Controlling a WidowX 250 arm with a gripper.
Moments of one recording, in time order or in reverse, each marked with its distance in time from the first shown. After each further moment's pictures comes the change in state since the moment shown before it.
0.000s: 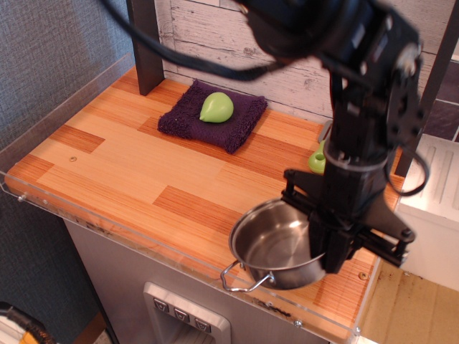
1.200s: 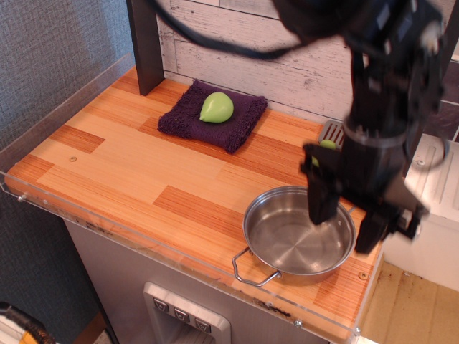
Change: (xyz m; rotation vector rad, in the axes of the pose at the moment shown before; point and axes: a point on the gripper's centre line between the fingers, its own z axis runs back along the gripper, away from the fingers) arm 0.019 0.003 0.038 0.005 -0.097 -0.078
